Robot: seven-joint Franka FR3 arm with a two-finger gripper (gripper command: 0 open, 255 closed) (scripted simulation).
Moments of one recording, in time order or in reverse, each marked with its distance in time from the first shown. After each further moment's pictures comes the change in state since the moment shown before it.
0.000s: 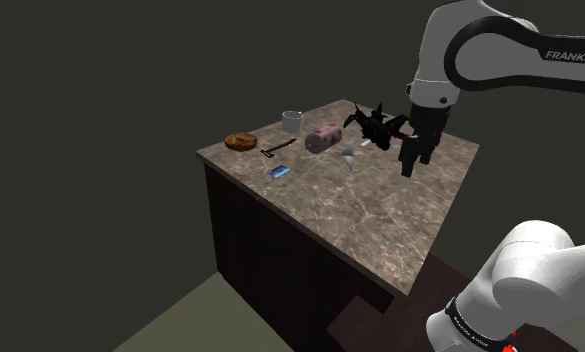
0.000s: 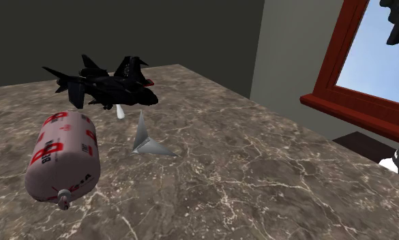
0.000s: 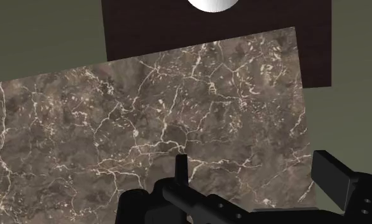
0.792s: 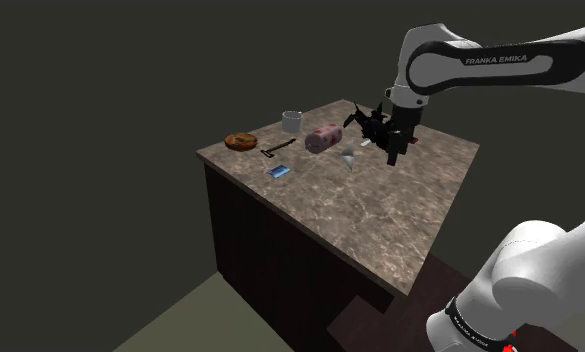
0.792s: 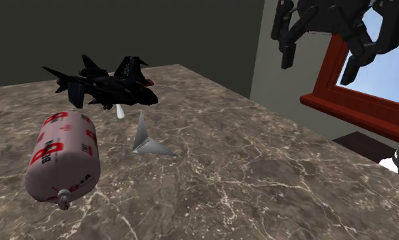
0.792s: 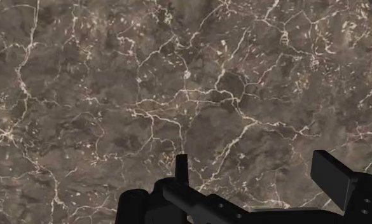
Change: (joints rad) arm -0.001 0.278 -0.193 0.096 -0.095 0.209 -0.322
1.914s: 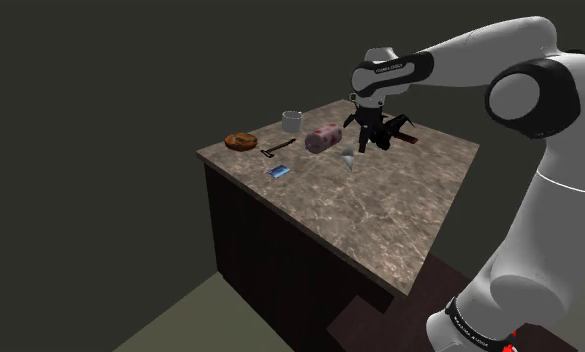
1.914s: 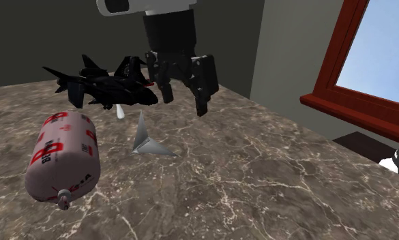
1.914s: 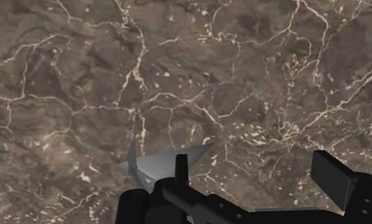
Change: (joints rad) arm -0.032 0.673 -0.167 0.504 0.175 0.171 -0.573
